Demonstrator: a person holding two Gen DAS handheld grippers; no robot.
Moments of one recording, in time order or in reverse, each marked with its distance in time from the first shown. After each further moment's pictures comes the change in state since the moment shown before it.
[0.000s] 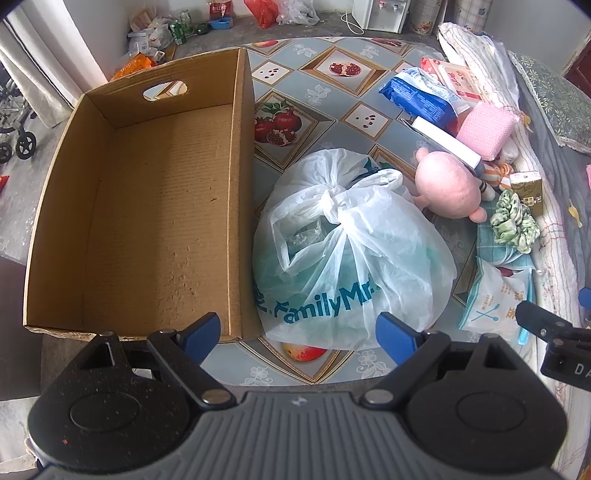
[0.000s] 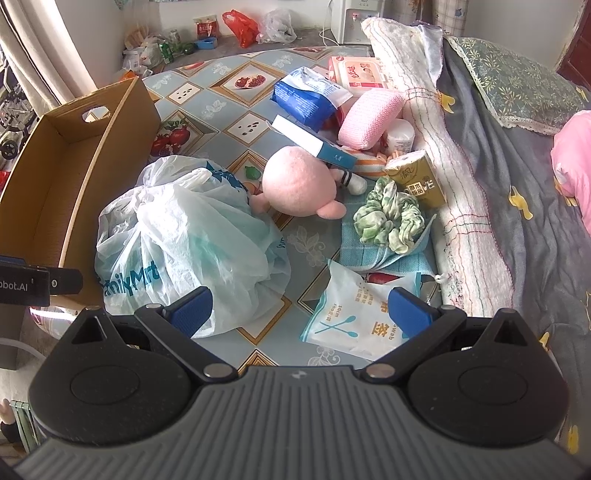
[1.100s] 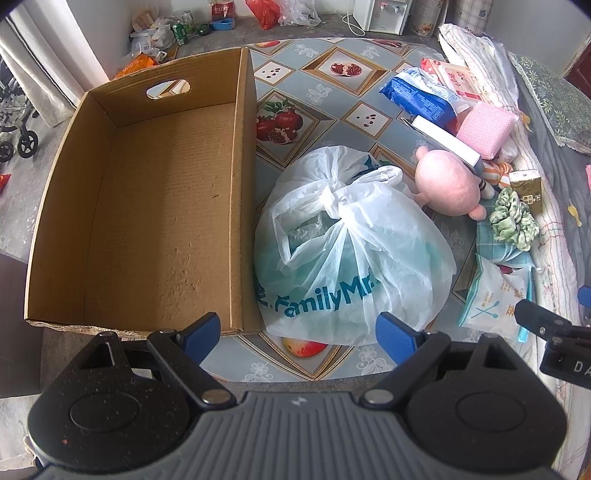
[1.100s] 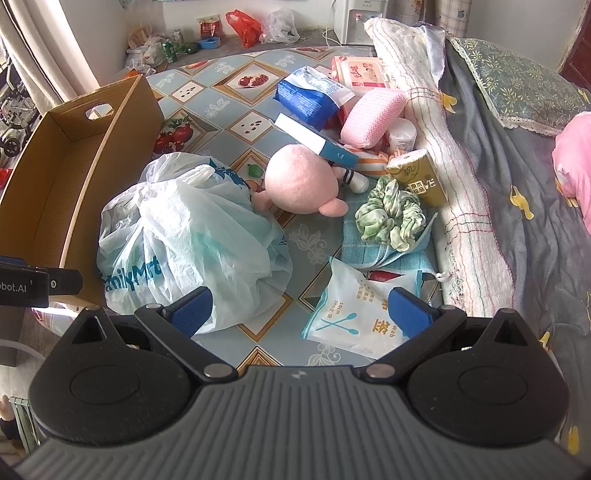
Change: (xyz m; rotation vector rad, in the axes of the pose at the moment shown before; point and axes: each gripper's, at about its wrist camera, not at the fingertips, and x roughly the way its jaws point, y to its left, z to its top) left arm -0.001 0.001 -0.001 0.001 -0.001 0.001; right arm -0.001 0.001 -0.004 -0.006 -0.001 0.002
